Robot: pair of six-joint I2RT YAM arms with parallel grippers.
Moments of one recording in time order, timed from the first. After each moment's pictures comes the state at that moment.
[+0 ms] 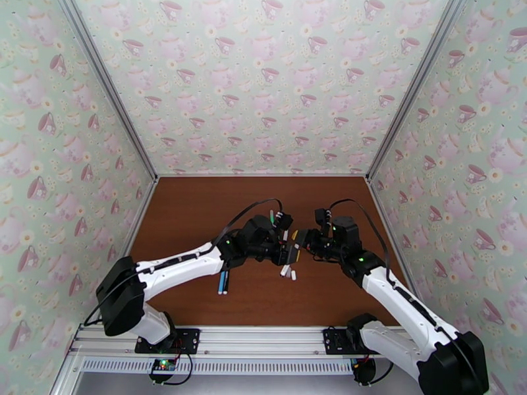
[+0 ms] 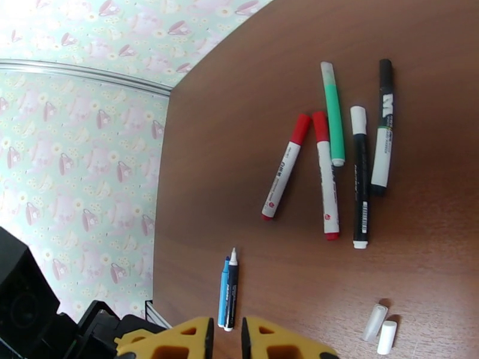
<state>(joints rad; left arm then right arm) -0.96 1.58 1.14 -0.13 0.34 -0.57 0.37 1.01 0.67 -0.20 -0.50 0.85</state>
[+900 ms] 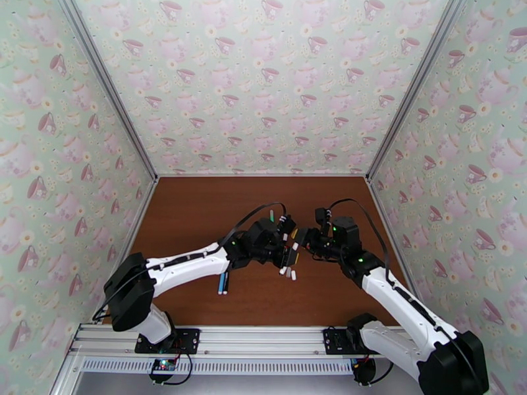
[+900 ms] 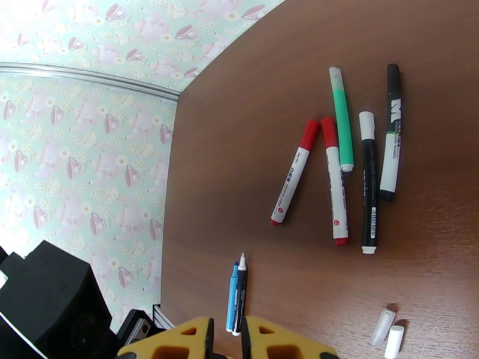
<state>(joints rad) -0.96 1.60 1.09 -0.09 0.36 -0.56 0.37 1.00 0.66 -0.14 -0.52 0.89</state>
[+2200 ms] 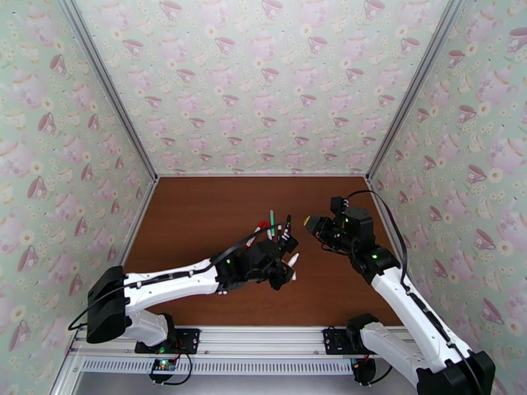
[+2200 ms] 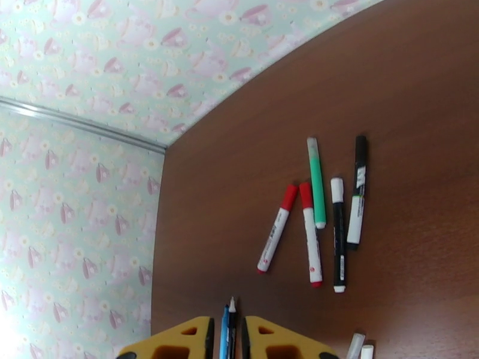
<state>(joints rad) -1.11 1.43 1.02 -0.25 0.06 -0.45 0.31 0.95 0.81 -0.35 -0.38 0.79</state>
